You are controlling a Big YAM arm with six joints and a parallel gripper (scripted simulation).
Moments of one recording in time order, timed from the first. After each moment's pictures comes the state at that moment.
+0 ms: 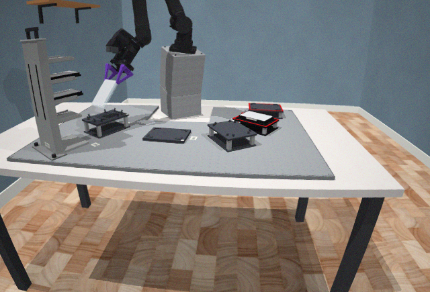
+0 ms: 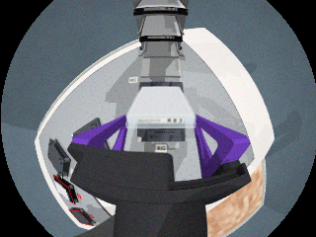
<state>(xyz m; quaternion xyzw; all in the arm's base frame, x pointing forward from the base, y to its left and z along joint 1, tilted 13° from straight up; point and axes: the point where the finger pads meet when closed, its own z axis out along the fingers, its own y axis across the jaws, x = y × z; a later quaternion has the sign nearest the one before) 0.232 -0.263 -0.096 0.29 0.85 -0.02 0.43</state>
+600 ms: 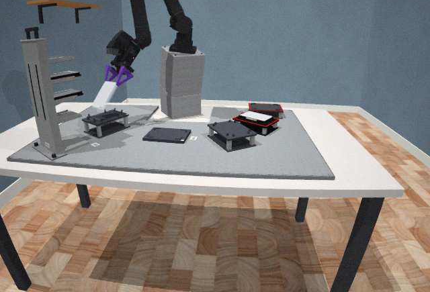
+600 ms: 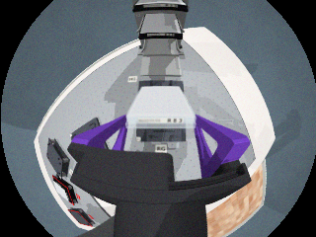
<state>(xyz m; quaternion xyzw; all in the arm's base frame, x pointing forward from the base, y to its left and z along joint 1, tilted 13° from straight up) 0.233 -0.262 -0.104 0.29 0.85 -0.02 0.43</state>
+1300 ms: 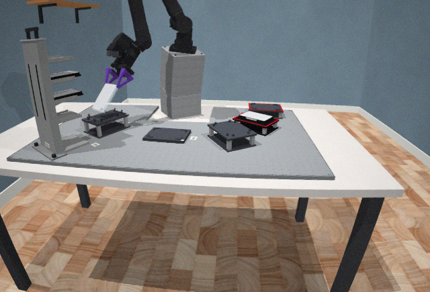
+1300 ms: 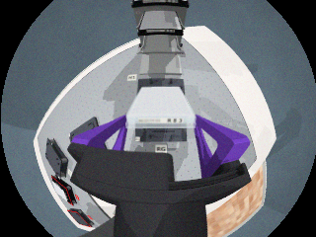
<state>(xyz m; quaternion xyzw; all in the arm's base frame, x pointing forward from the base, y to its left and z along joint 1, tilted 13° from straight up) 0.235 -0.261 -0.114 0.29 0.85 -0.02 0.43</state>
